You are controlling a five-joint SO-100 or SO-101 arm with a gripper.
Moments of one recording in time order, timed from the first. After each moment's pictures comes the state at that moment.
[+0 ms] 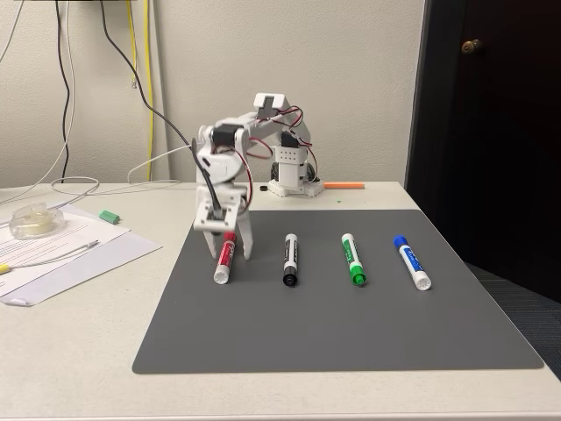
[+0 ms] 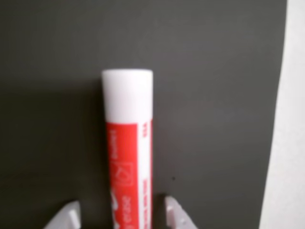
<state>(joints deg) 18.0 41.6 38.7 78.1 -109.2</state>
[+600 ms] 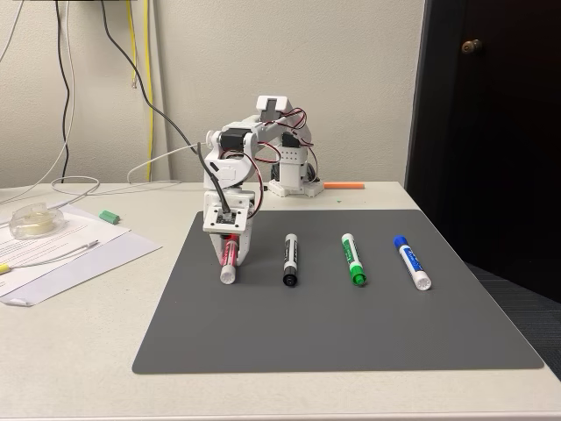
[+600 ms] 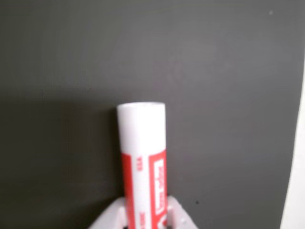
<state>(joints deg) 16.3 39.7 37.9 75.4 -107.9</state>
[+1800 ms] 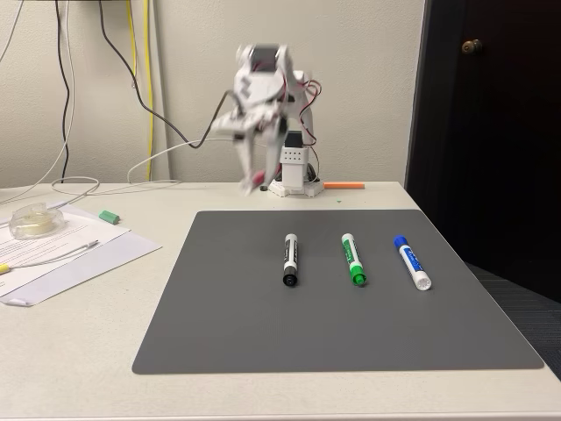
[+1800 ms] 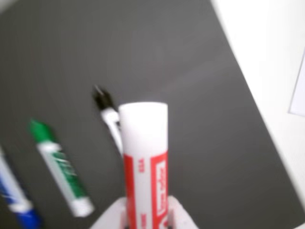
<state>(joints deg) 4.6 73.5 38.4 99.9 -67.9</state>
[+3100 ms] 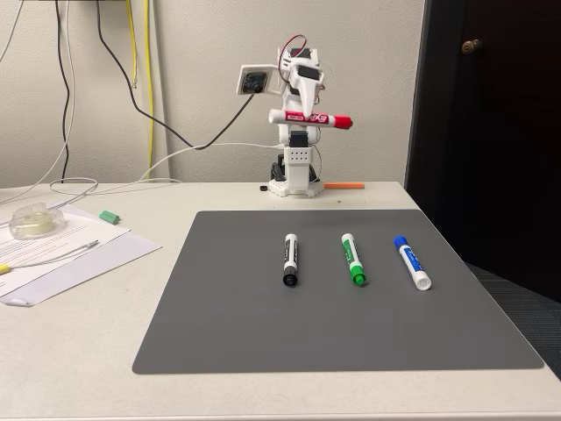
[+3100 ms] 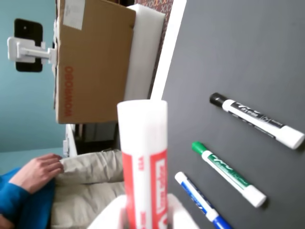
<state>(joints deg) -5.1 148.8 124.3 46.3 -10.5</state>
